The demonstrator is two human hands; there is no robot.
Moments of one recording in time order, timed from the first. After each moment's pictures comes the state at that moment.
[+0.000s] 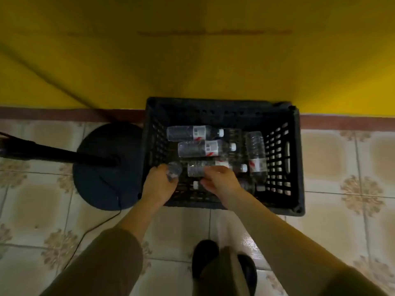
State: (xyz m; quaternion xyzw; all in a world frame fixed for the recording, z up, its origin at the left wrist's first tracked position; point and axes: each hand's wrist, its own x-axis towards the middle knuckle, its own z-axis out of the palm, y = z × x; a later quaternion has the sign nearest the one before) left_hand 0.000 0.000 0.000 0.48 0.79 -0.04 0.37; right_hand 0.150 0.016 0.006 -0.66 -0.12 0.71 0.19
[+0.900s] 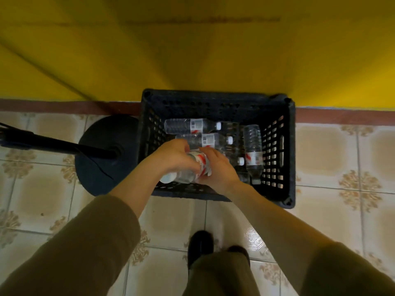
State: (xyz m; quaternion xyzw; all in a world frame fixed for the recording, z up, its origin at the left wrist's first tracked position) left_hand 0.057 0.050 0.085 0.51 0.70 -0.12 0.49; right_hand 0.186 0.019 0.007 -0.57 -0.65 0.50 0.02
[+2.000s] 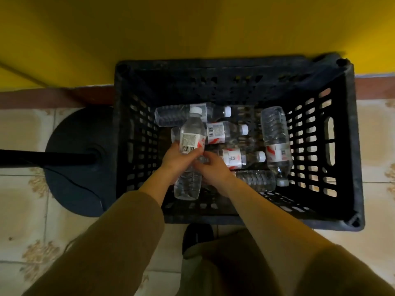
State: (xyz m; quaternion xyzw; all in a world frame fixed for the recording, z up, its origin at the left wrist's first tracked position) left_hand 0.026 0.053 -0.140 0.28 0.76 0.14 0.58; right_hand 0.134 0.035 -0.129 -0.61 -0.32 0.71 0.14
